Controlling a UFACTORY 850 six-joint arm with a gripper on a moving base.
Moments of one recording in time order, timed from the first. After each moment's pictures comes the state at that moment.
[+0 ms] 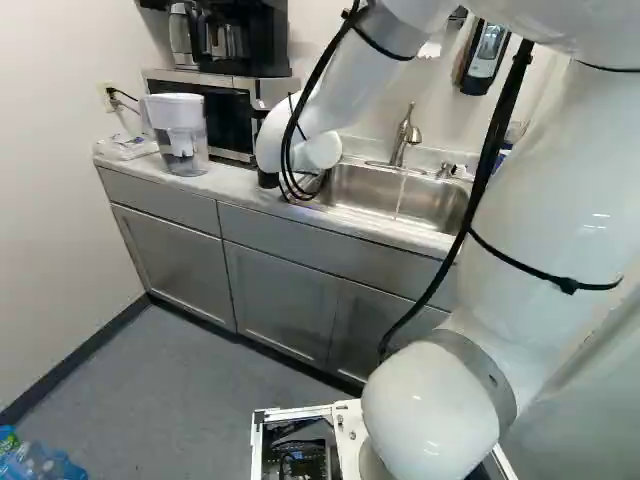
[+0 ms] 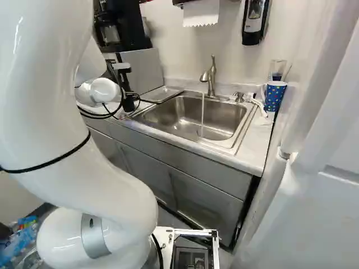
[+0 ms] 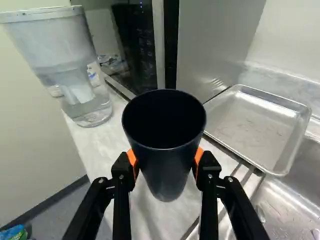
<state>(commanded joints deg) 21.8 -2.0 -43.9 1.5 26.6 0.0</state>
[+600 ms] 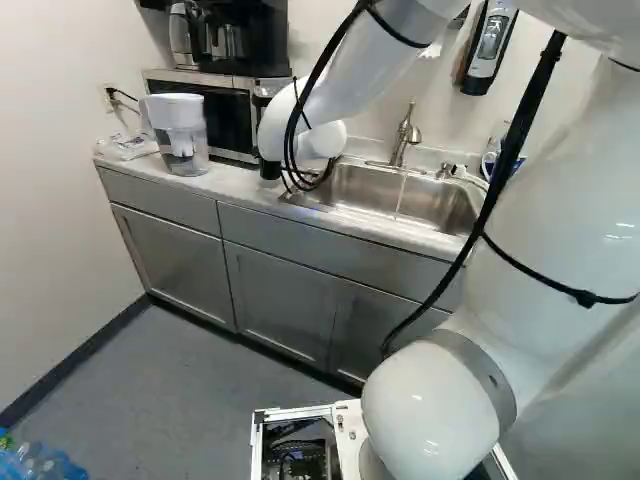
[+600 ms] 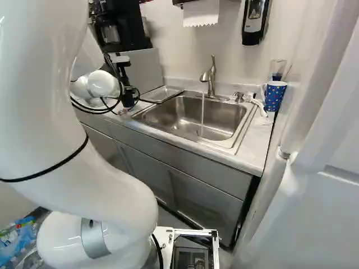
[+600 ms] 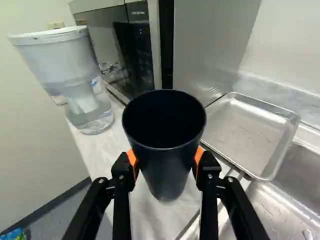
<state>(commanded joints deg) 21.1 0.8 -44.8 1.5 23.0 0.0</state>
